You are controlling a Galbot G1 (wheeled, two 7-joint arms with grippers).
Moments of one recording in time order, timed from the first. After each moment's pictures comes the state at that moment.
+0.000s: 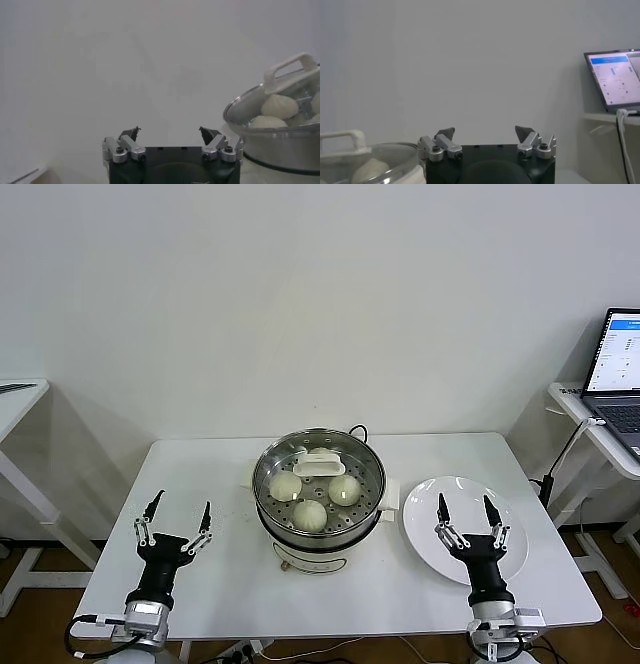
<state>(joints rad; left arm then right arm) 1.59 -1.42 -0.62 -2.13 0.25 -0.01 0.01 -1.57 1.40 0.62 2.02 0.28 0.21 0.01</state>
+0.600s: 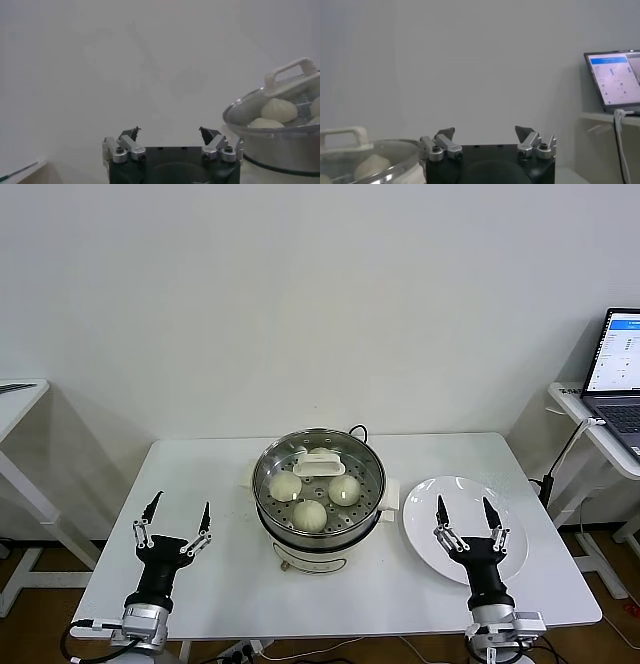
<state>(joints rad) 1.60 -1.43 -0.63 -2.14 0.23 -0.04 0.01 -1.59 1.41 0.62 2.04 0.26 0.19 0.01</state>
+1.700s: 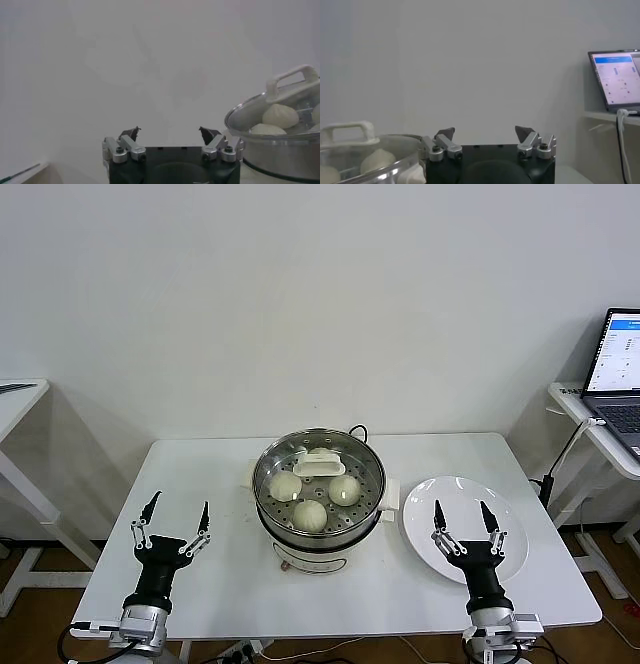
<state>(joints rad) 1.61 -1.44 -0.63 -2.15 0.23 -0.04 0.01 -1.60 1.41 0.62 2.05 0.24 0.17 0.01</state>
